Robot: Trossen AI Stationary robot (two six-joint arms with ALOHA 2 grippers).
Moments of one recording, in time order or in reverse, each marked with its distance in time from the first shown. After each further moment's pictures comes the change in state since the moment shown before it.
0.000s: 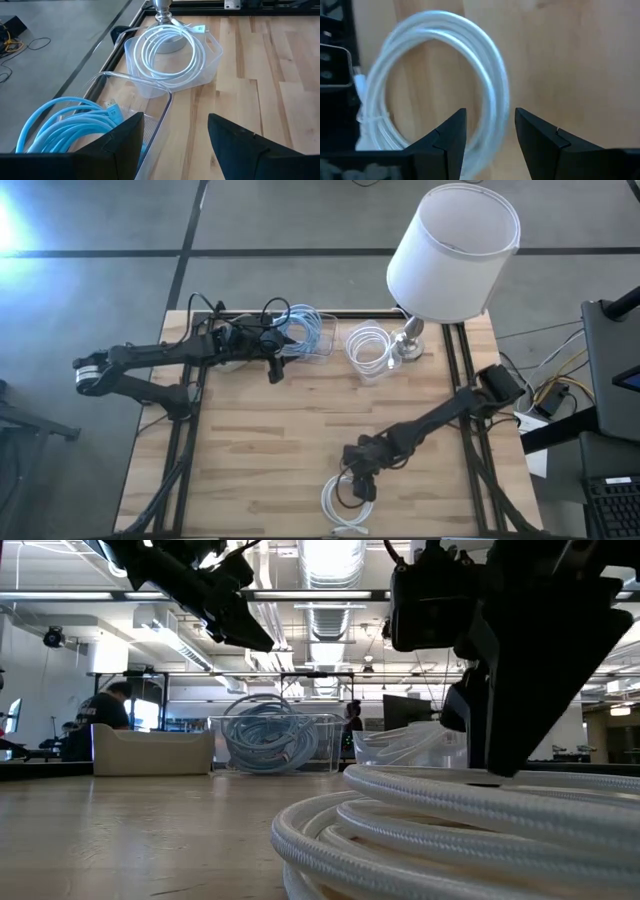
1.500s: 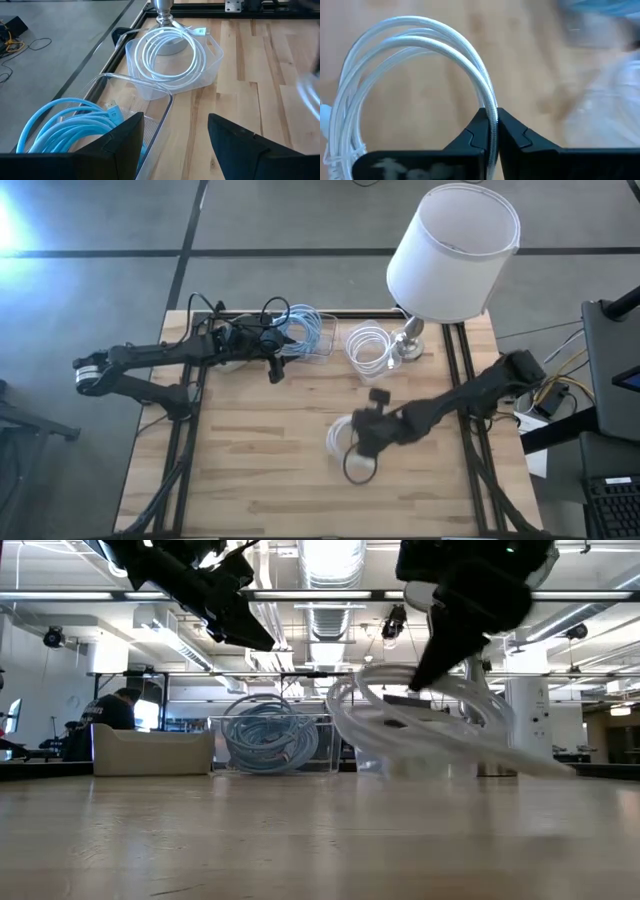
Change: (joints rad) left arm 0.000 0.000 0.000 0.009 -0.002 -0.009; right arm -0.061 -0.217 -0.003 -0.317 0.615 -0.297
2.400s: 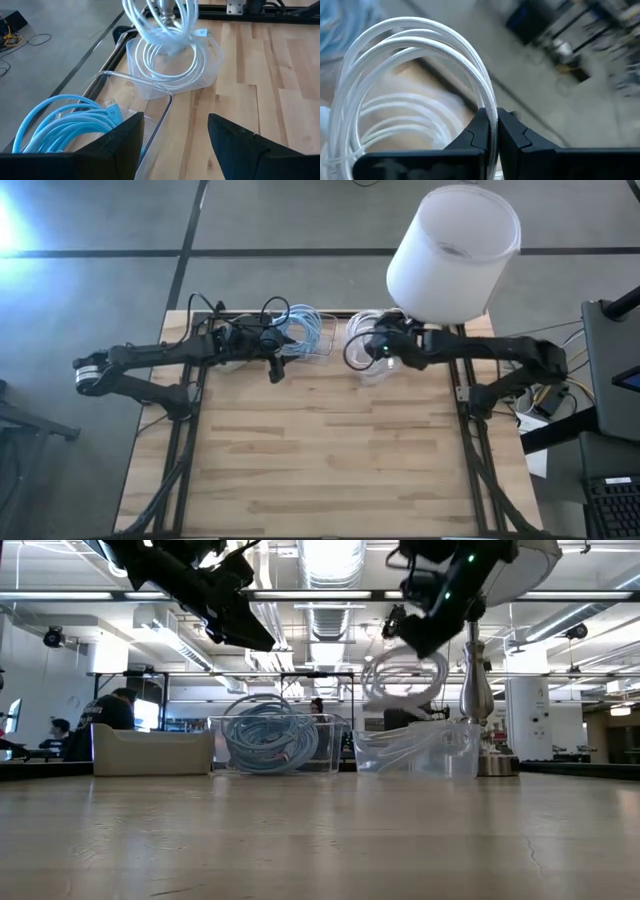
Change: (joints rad) left arm 0.000 0.000 0.000 0.000 -0.001 -0.034; right arm -0.592 -0.278 -0.011 -0.029 0.430 -0.226
